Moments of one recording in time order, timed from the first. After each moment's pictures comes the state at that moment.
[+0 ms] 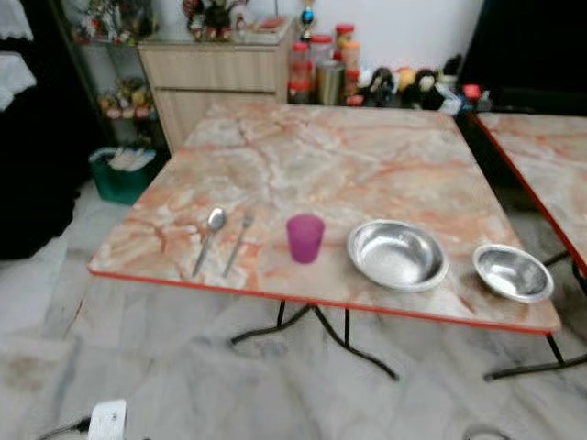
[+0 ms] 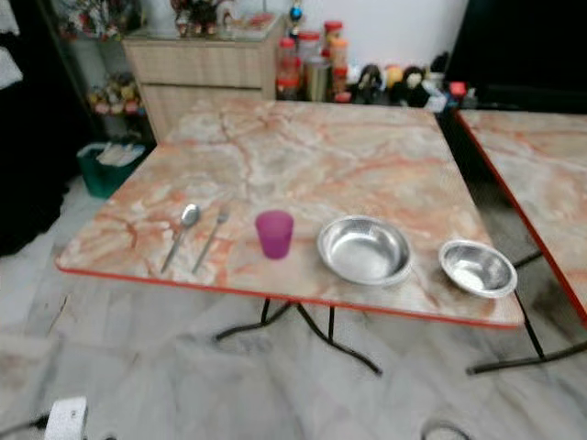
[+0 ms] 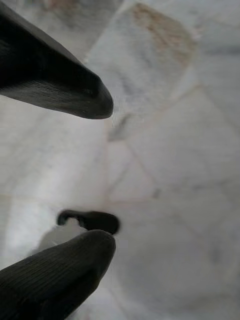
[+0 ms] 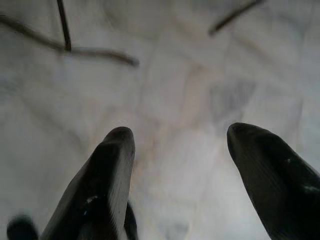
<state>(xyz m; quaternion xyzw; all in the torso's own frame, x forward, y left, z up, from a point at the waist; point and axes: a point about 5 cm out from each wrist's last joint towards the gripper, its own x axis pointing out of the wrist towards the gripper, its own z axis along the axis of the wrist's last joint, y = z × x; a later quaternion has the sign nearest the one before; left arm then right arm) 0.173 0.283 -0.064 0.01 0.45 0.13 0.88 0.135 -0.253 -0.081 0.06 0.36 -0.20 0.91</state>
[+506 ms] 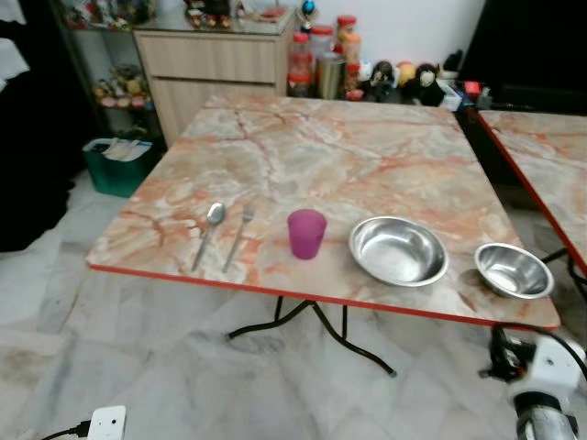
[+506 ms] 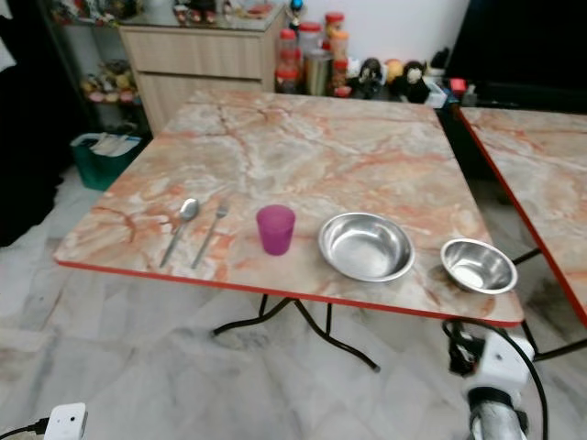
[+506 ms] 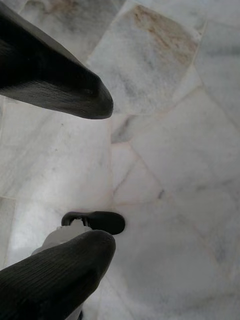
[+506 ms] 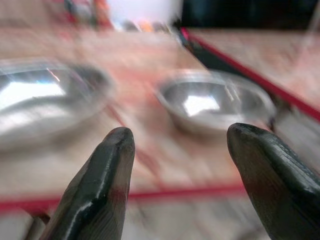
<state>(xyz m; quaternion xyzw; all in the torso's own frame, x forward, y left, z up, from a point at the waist) 0.178 0.279 -0.063 0.01 0.45 0.11 0.89 0.237 -0.274 0.067 -0.04 0.01 -0.15 0.99</state>
